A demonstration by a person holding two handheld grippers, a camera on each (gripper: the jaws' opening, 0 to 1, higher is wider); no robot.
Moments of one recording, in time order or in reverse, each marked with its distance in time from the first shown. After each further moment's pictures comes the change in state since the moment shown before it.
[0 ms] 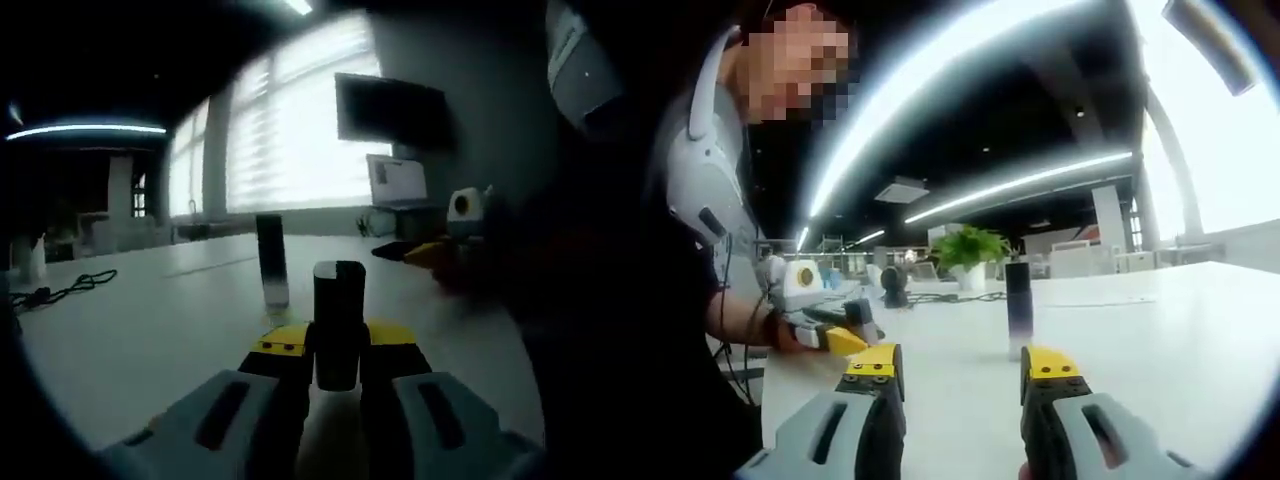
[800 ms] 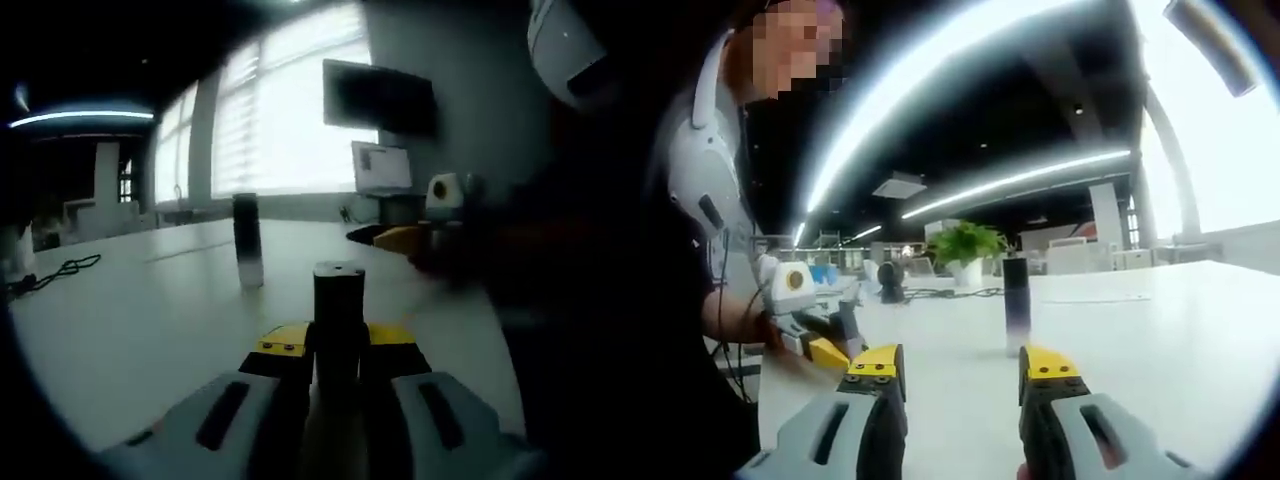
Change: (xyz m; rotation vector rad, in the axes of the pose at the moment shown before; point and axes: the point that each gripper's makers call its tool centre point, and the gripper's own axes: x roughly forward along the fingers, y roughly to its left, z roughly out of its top) left arm 0.002 -0.014 -0.016 -0.026 0.052 -0.072; right arm 0.001 -0.002 -0.004 -0.009 0.023 -0.016
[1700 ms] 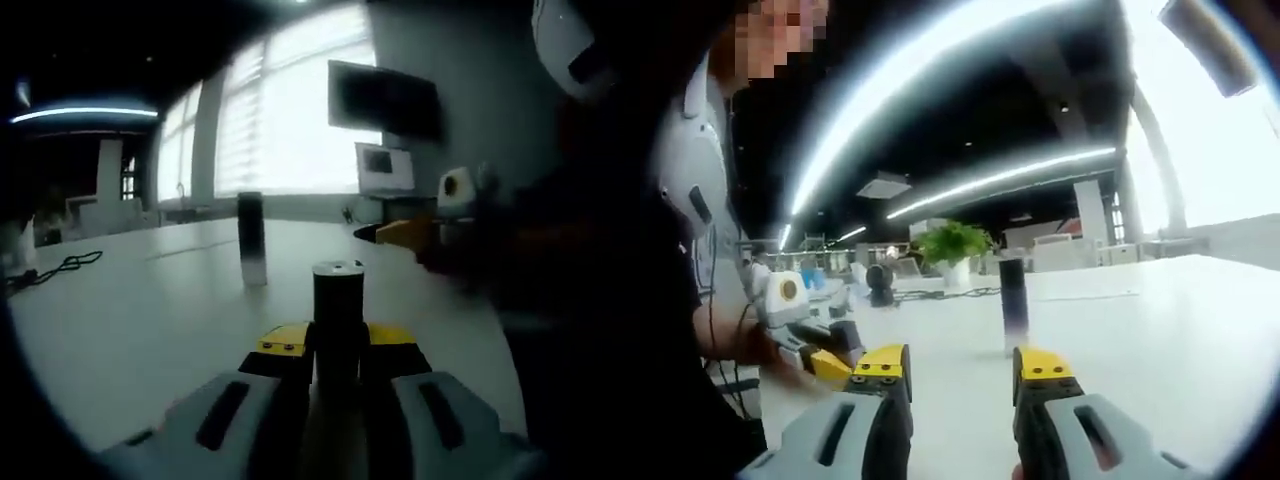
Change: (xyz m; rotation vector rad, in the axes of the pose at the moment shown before) left arm -0.001 -0.003 0.001 -0.011 -0.005 0.011; right arm 0.004 0.020 0.012 0.076 -0.011 -0.076
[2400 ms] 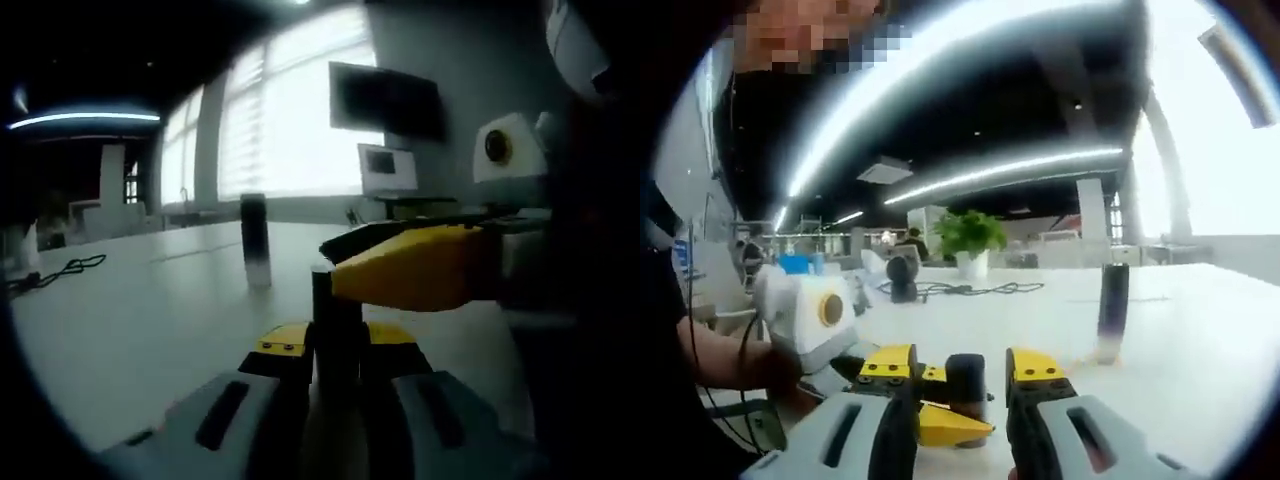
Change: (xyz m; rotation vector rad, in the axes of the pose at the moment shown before) left arm 0.001 0.003 -0.001 0.014 -0.010 0.018; right arm 0.054 0.108 -0.019 -0.135 0.079 -0.057
